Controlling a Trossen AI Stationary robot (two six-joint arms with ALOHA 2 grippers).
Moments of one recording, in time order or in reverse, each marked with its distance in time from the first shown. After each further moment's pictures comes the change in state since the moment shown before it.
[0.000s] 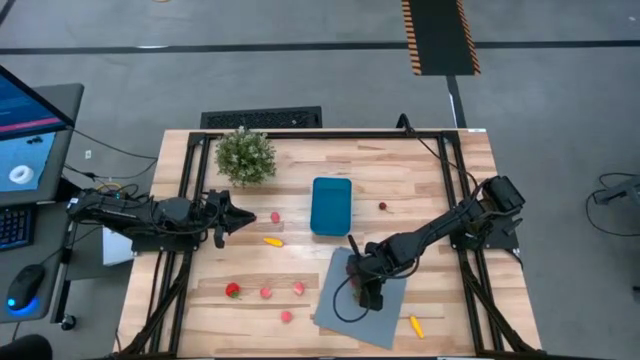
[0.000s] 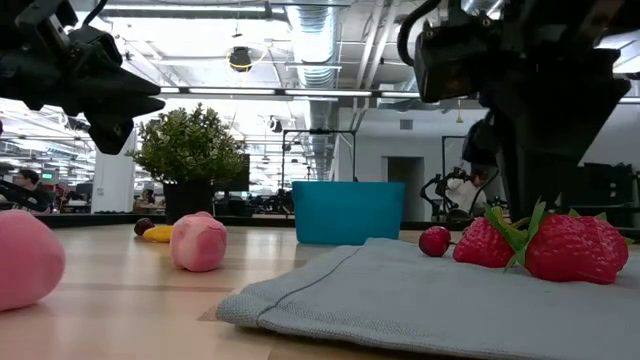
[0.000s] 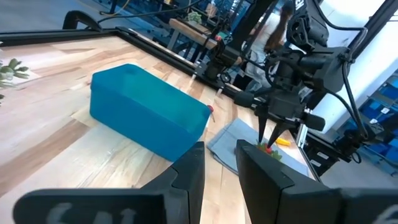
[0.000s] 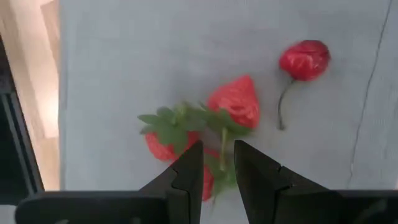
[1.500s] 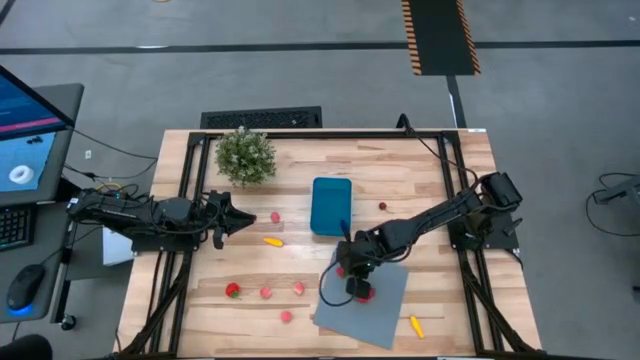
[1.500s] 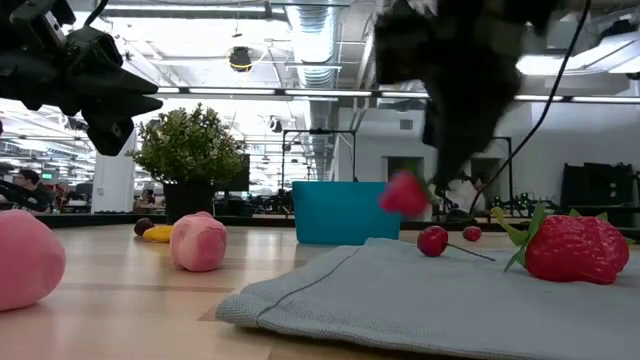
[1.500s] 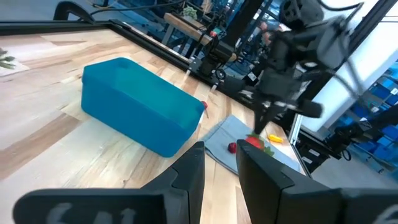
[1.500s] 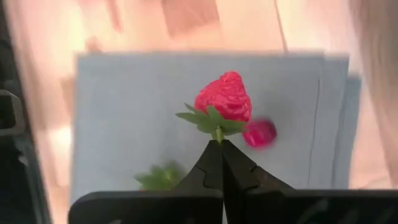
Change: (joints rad) left arm 0.000 0.000 0.000 -0.005 0.025 -0.026; right arm -0.106 -0.004 0.089 0.013 0.016 -0.071
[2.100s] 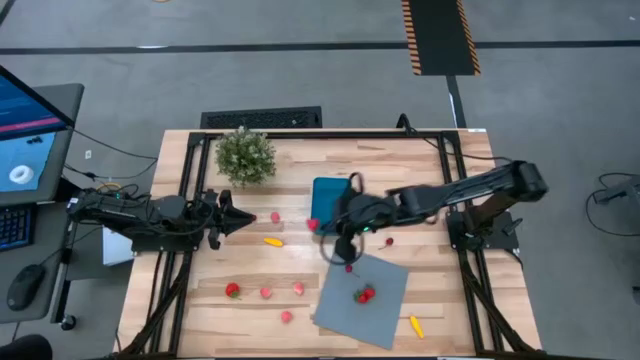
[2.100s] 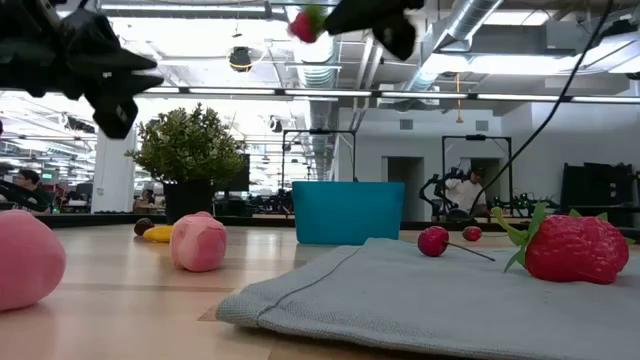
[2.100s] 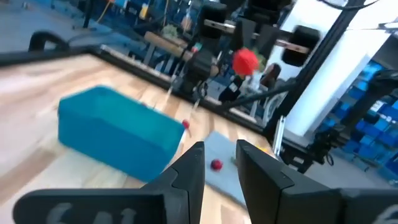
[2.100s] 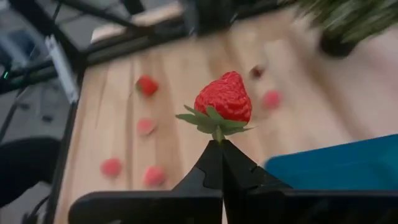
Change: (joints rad) left arm 0.000 0.000 0.029 0.079 0.044 0.071; right arm -0.131 -0.267 0.035 0.227 0.252 -0.219
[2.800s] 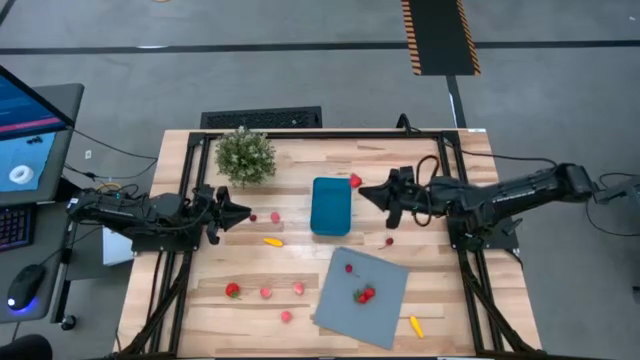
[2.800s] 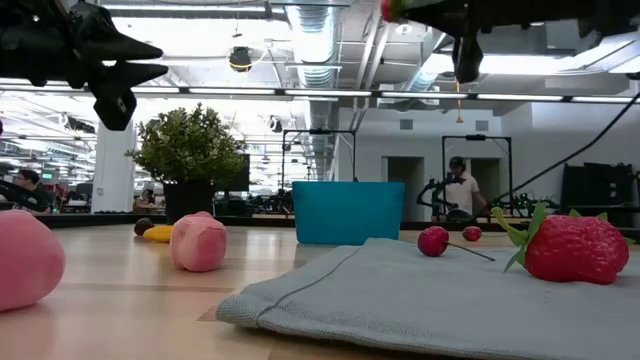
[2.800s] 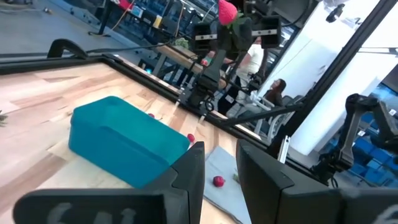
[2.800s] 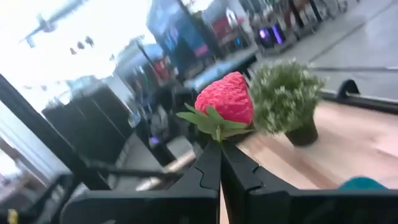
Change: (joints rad) left arm 0.000 0.000 0.034 -0.016 -0.067 -0.055; right arm -0.100 -0.515 -0.732 0.879 0.117 0.211
